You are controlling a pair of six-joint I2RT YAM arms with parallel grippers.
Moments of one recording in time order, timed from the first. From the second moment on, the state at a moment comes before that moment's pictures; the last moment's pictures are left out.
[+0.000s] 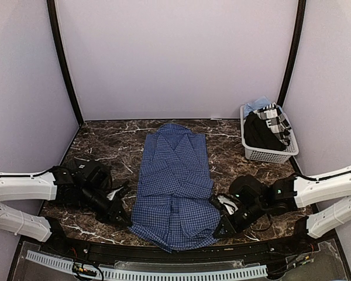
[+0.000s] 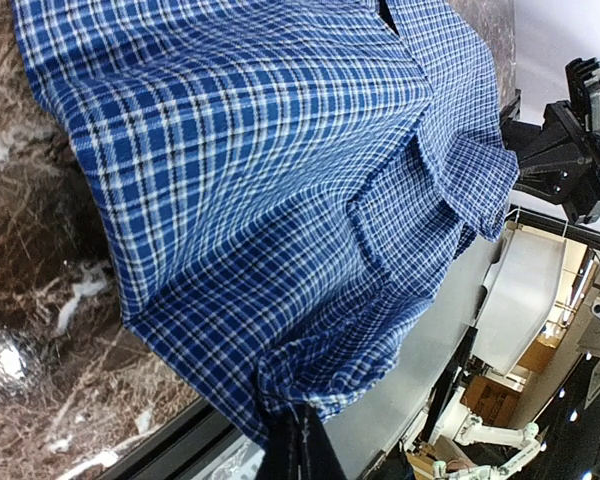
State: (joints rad) left arm -0.77 1.12 0.53 -0.48 0.67 -0.73; right arm 1.14 1.20 0.56 -0.34 -0.39 0.72
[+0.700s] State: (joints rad) left arm -0.78 1.12 0.79 -0.74 0.58 -0.68; right arm 1.16 1.12 0.72 -0.58 -0.19 0.74
